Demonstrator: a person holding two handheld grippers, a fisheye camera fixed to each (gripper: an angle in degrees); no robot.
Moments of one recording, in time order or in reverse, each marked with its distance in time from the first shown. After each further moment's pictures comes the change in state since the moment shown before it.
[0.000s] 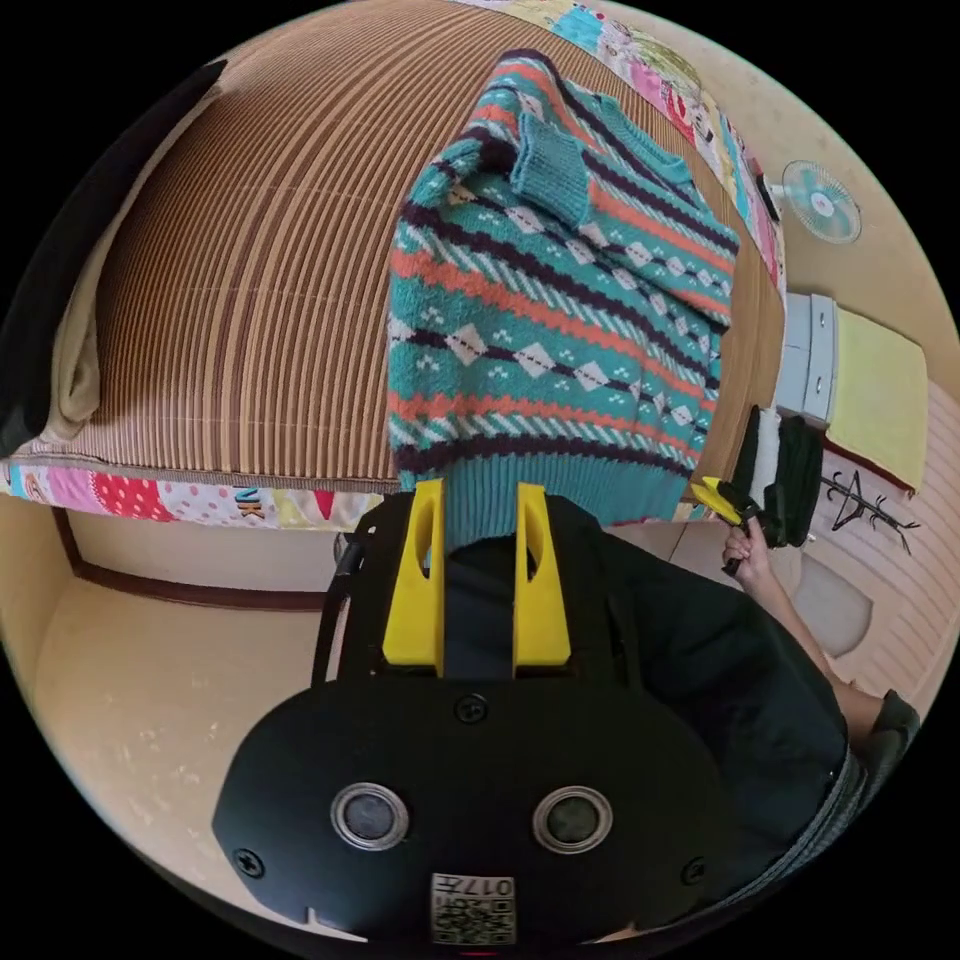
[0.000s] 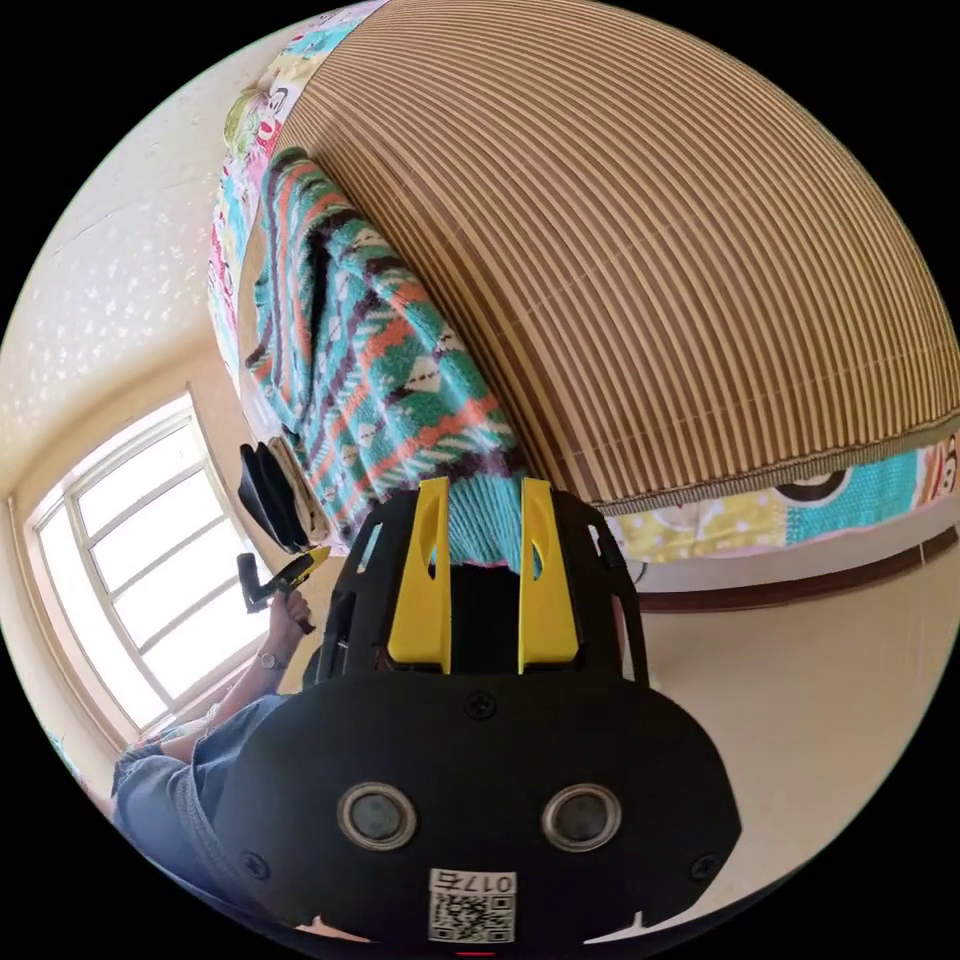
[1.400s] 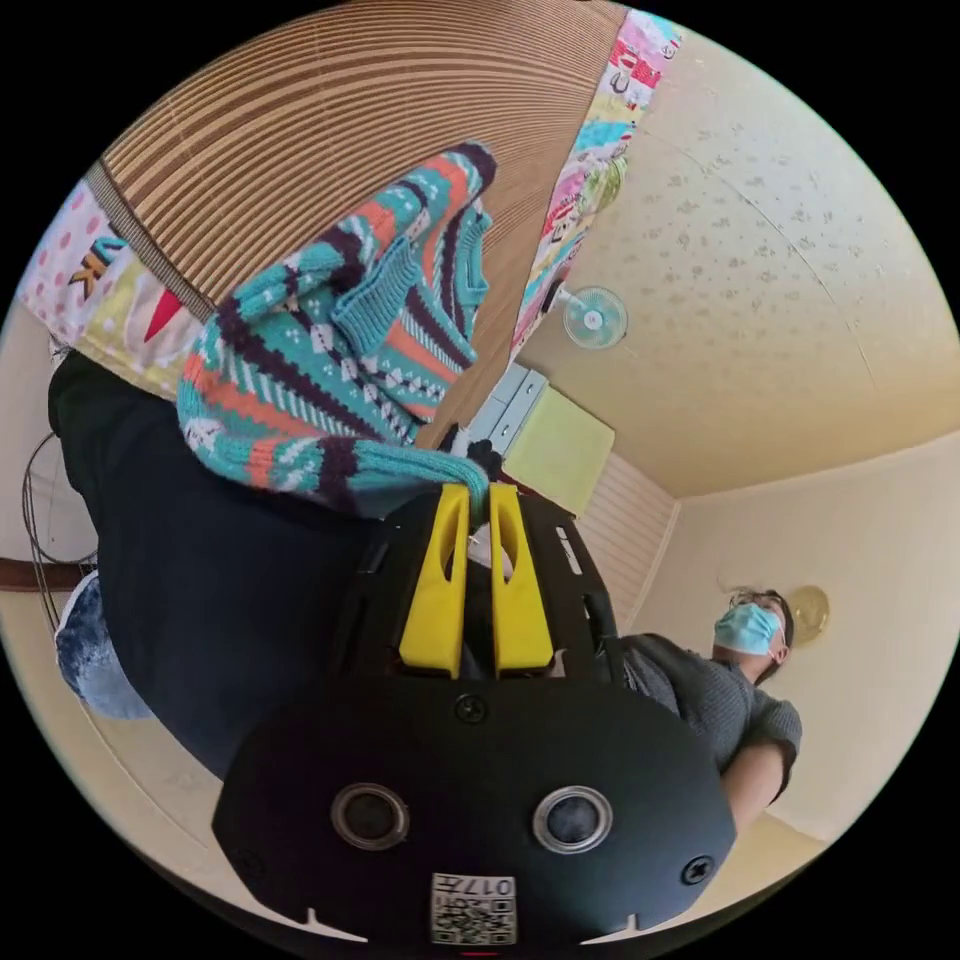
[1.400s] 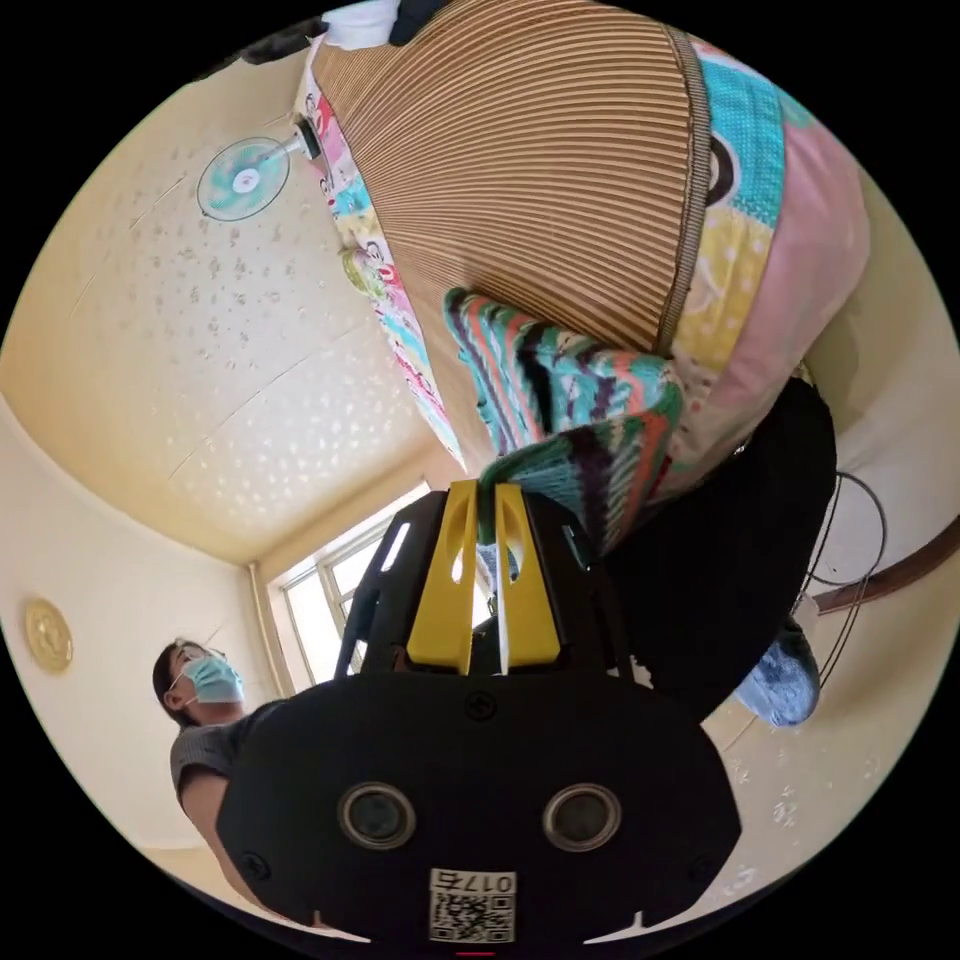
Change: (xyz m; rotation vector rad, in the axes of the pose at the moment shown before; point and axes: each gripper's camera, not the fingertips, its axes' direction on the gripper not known) left arm -0.208 0.060 0.004 0.081 1.175 -0.168; right arm 0.121 0.067 -0.105 0.287 -0.865 0.167
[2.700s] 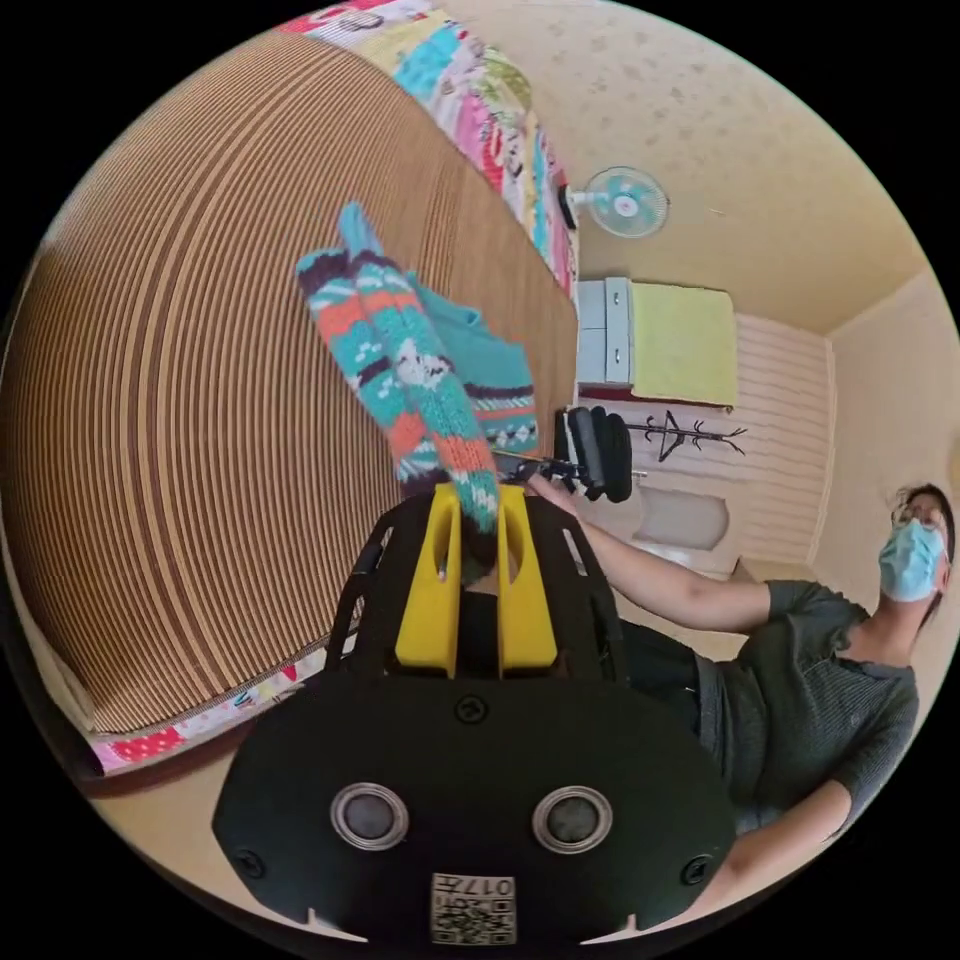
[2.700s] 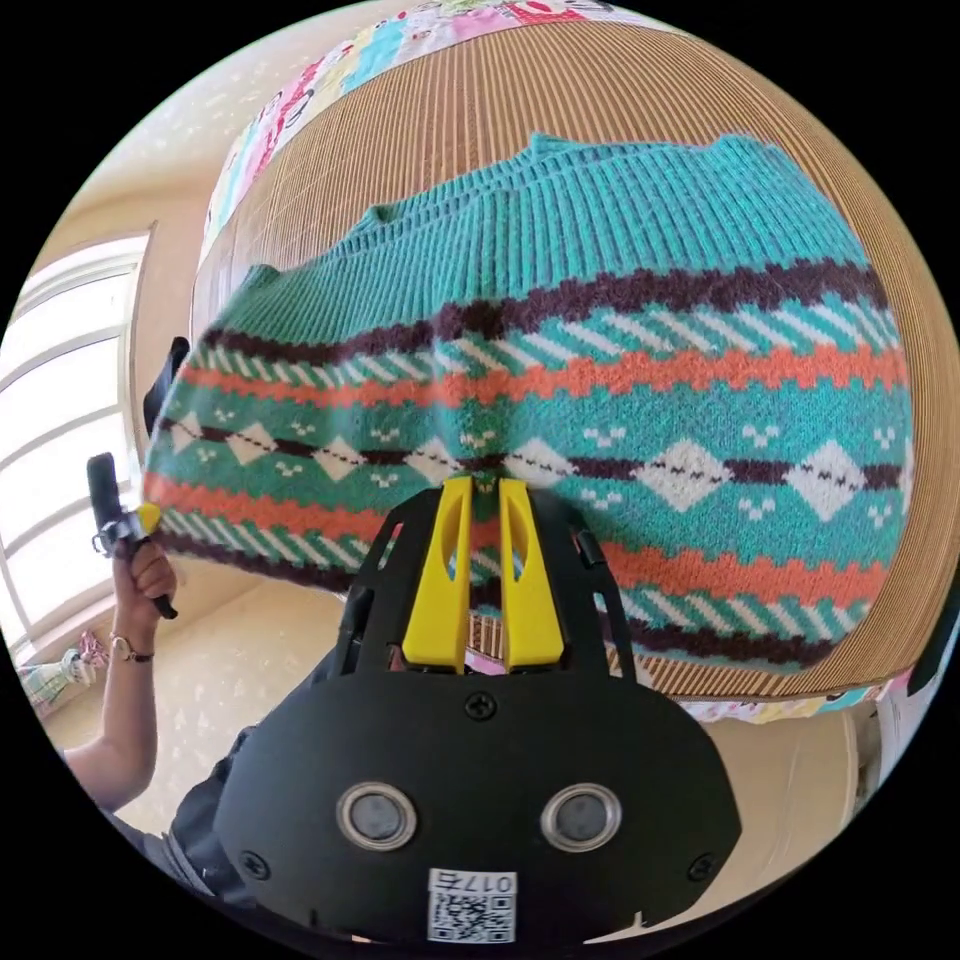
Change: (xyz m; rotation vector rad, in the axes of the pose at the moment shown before) left arm 0.149 -0.174 0.129 -0.226 -0.590 0.520; right arm -0.093 -0.062 0.430 -0.400 1.166 -0.614
